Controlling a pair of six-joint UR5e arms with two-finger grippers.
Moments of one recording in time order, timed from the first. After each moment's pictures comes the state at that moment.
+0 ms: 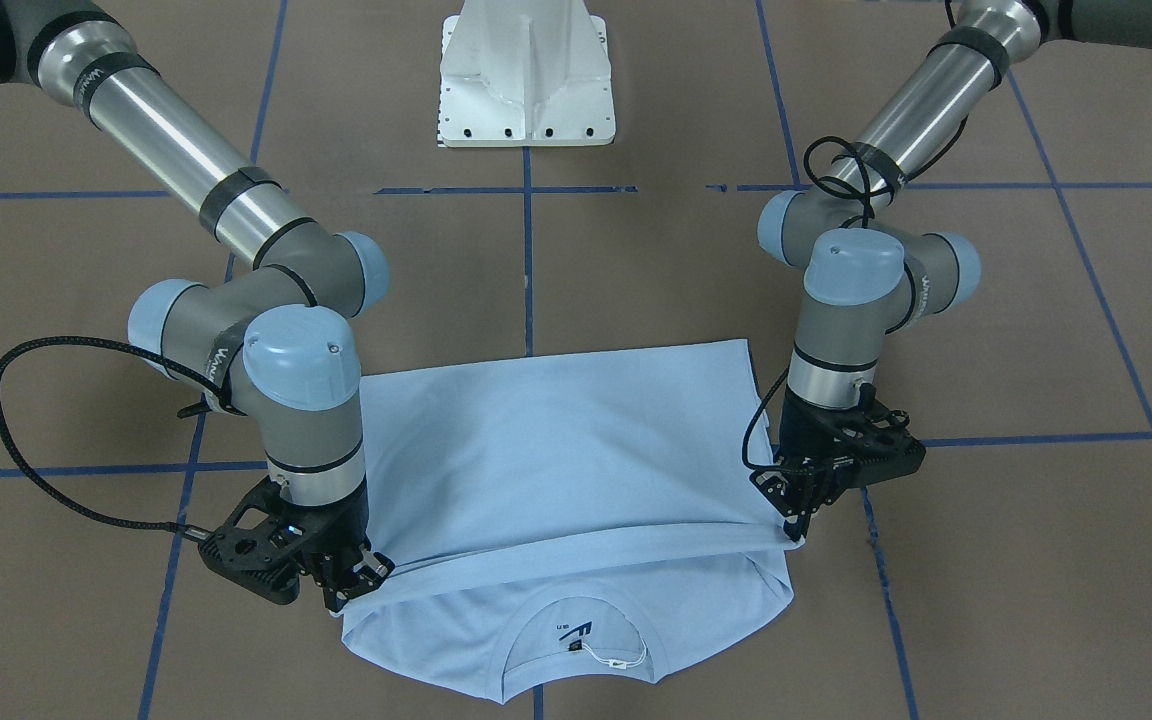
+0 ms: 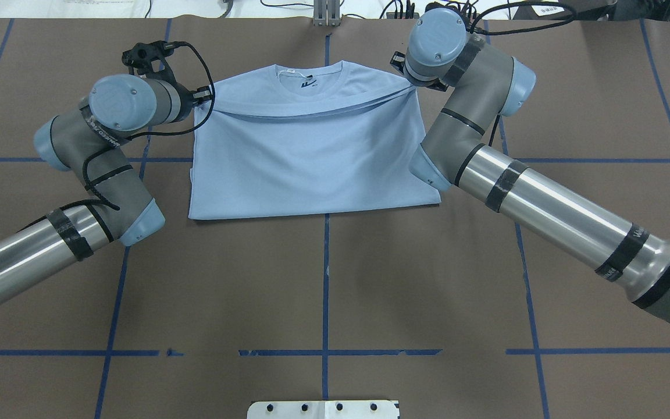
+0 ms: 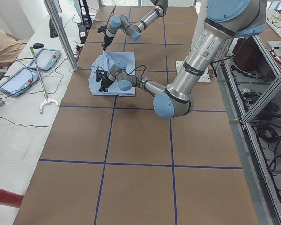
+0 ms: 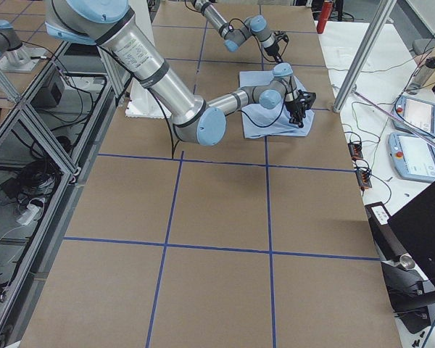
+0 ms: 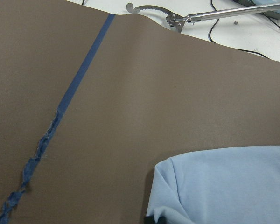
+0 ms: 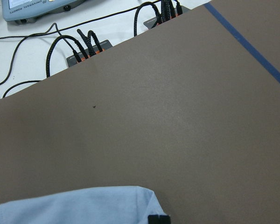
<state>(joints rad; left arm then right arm) -0.77 -2.17 -1.25 -2.28 -1.54 -1.35 0.80 -0.69 1.03 -1.13 1.63 1.50</state>
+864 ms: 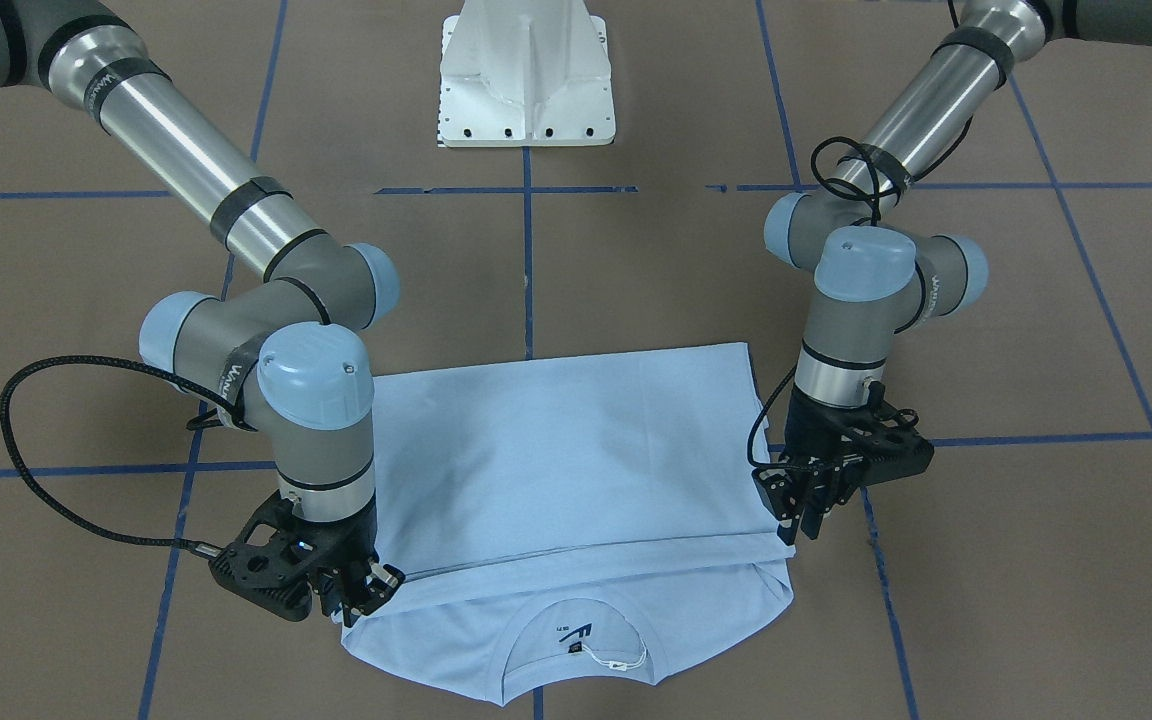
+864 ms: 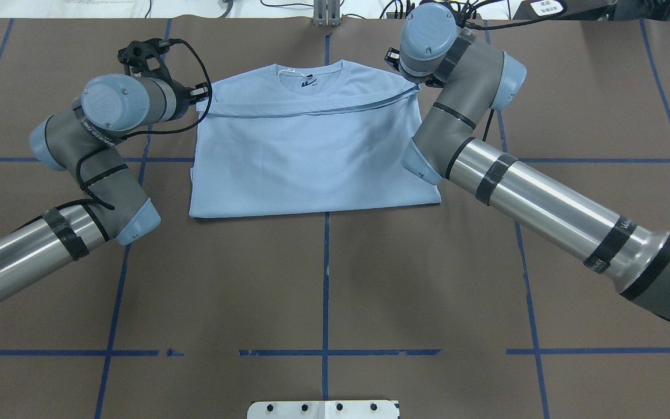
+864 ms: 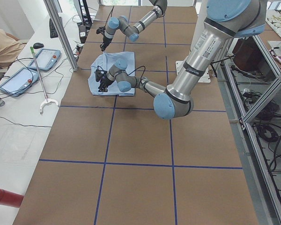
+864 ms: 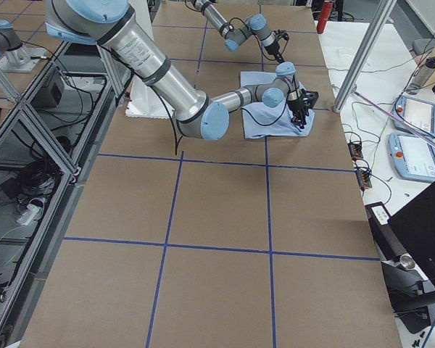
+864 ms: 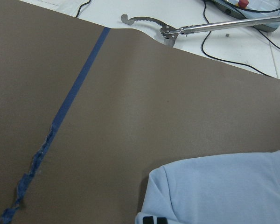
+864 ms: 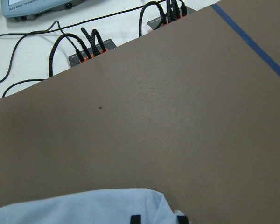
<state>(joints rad) -0.78 -2.16 -1.25 -2.33 -1.54 -1.35 0.80 -0.64 0.97 -1.13 1.63 1.48</state>
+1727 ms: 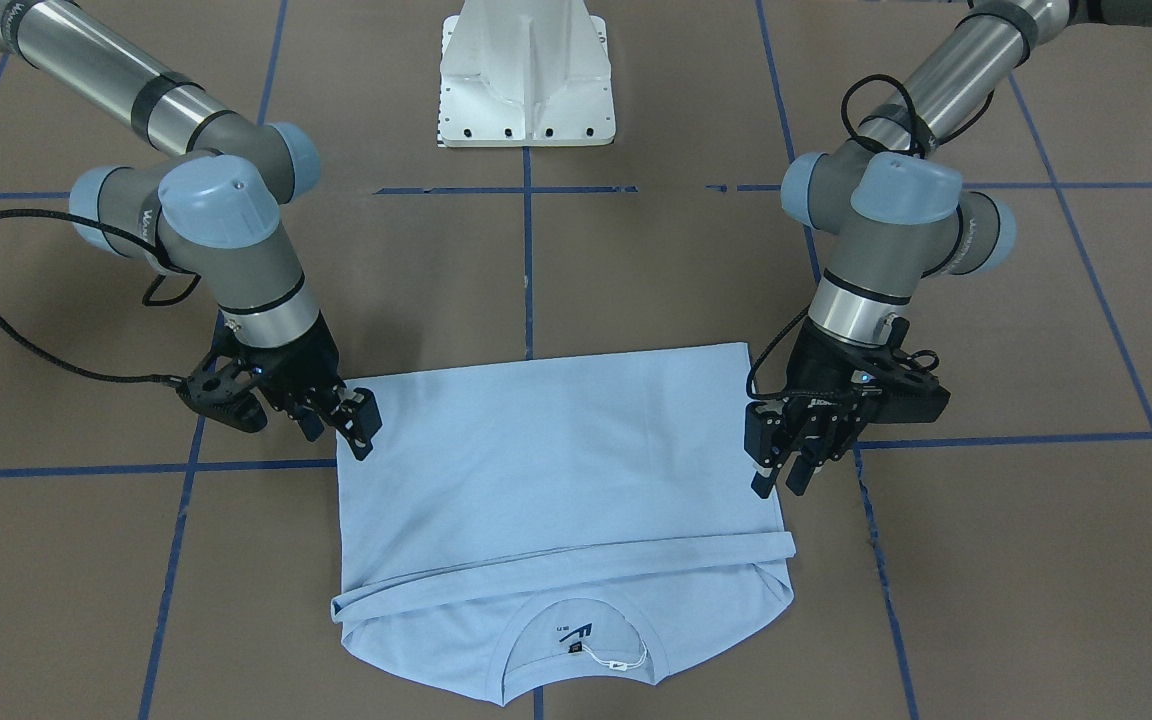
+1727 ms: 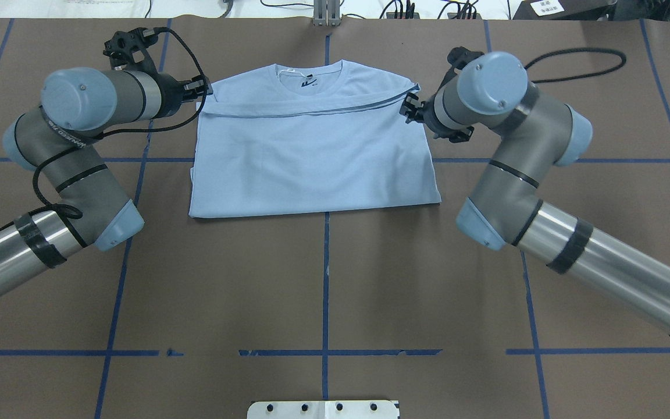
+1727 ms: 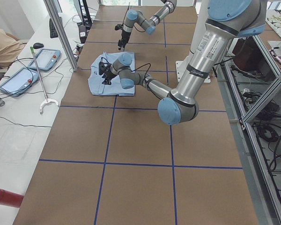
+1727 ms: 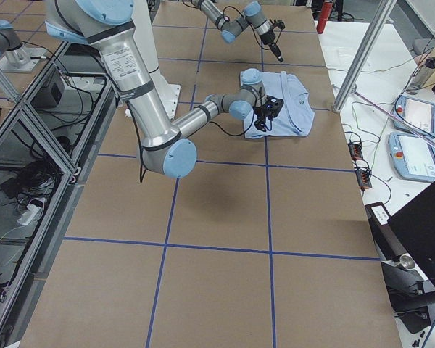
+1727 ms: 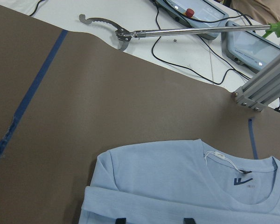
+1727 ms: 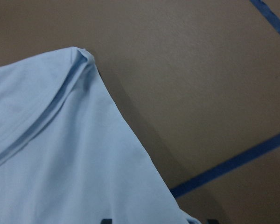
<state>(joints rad) -0.79 -2.08 -1.45 -2.38 -1.63 -1.38 0.69 -1.09 1.57 -1.14 1.77 1.65</state>
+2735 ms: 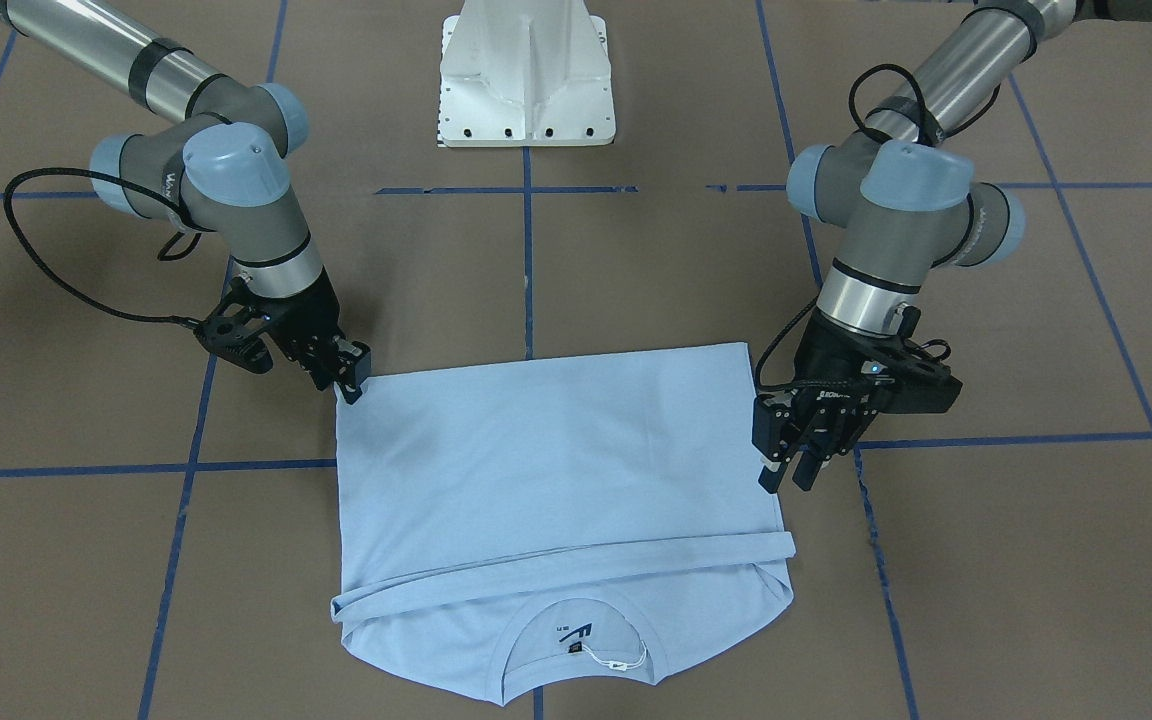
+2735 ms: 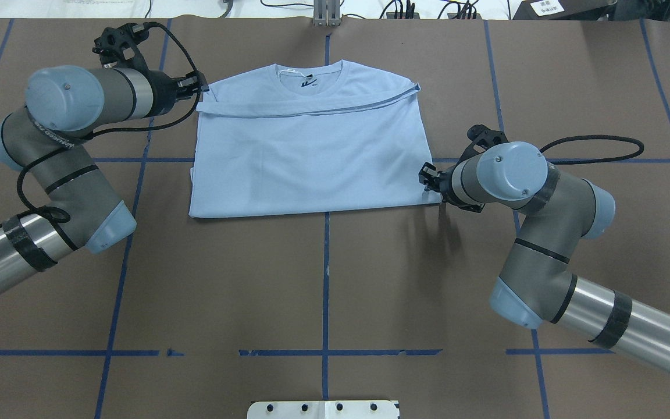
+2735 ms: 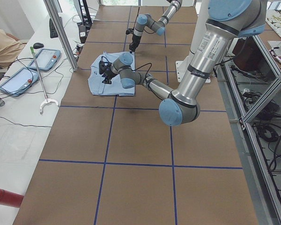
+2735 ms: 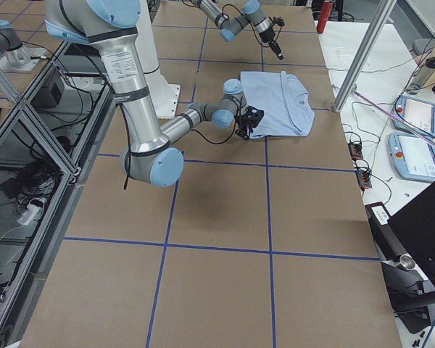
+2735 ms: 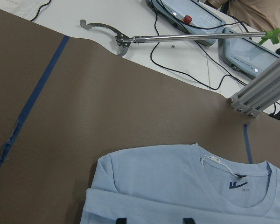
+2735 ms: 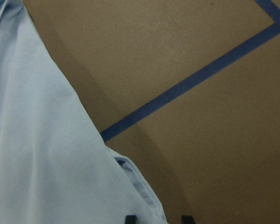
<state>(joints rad) -0.80 -2.07 -1.47 -2.38 -1.62 -1.38 0.60 -1.18 1.63 -1.14 1.71 1.73</state>
